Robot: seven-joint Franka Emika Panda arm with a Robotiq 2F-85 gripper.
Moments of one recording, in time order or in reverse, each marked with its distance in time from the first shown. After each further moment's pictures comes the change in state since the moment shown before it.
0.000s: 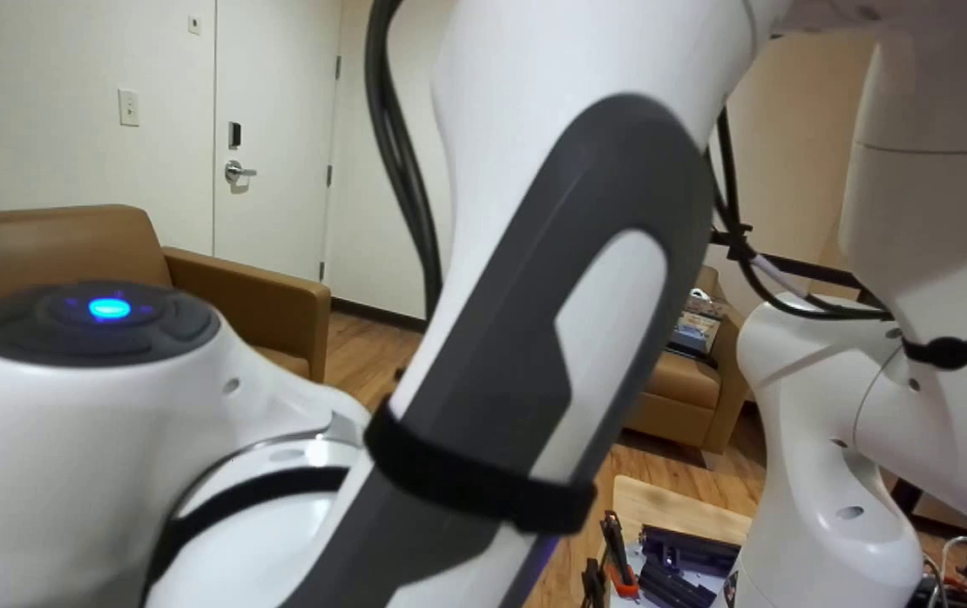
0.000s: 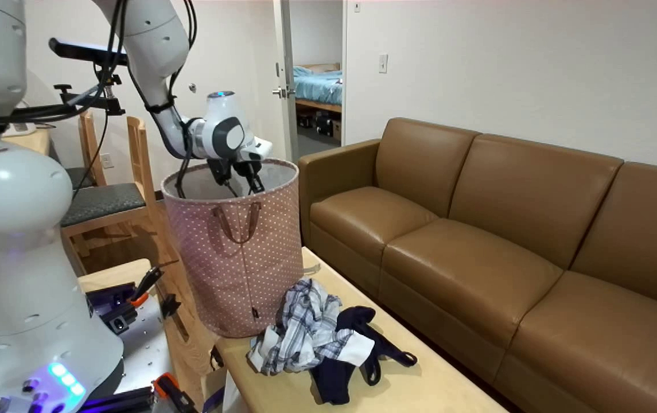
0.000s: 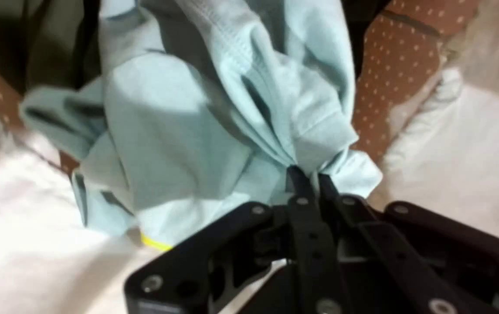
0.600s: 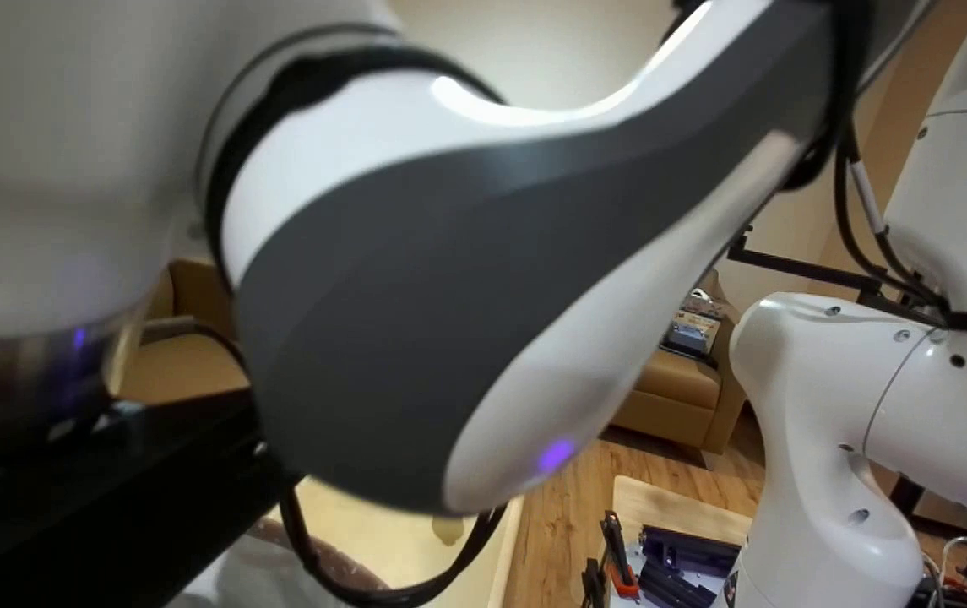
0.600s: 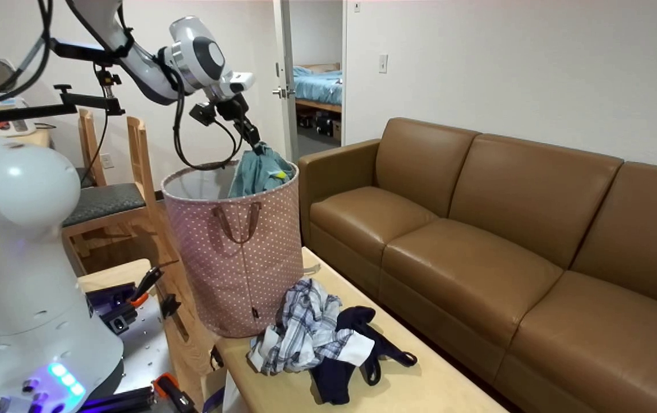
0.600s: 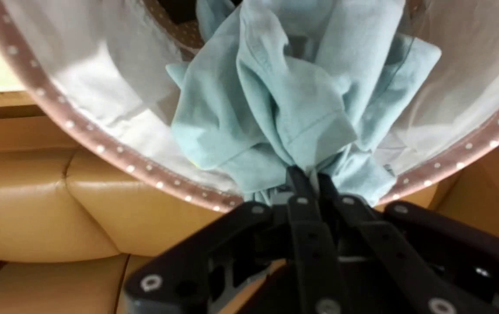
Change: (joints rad) arm 0.147 -0.383 -0.123 0.005 -0.435 -0.406 0.237
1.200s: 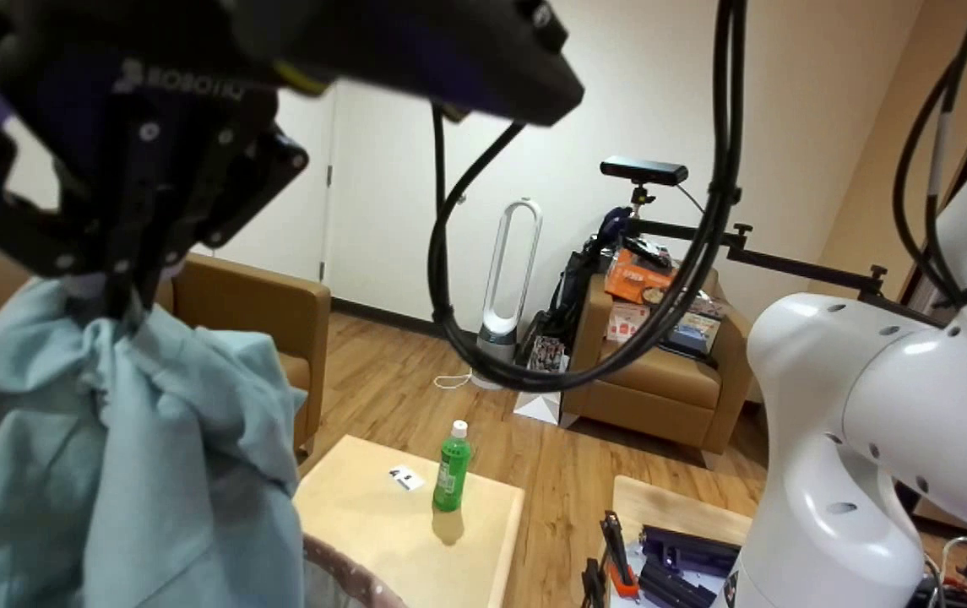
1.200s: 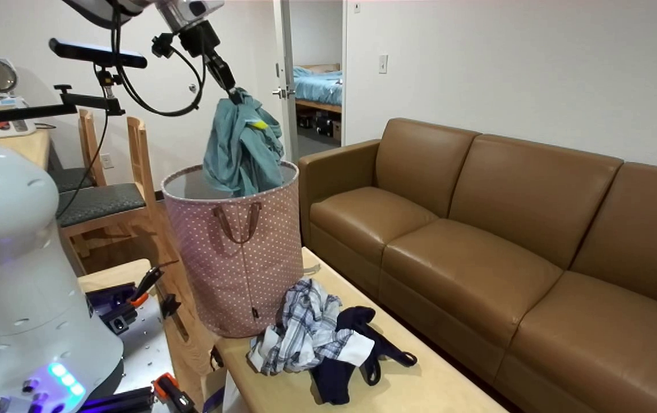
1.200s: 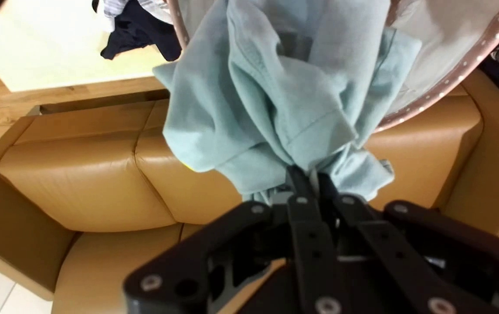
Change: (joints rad) arm -0.336 -0.390 0.380 -0.001 0.174 -0.388 -0.113
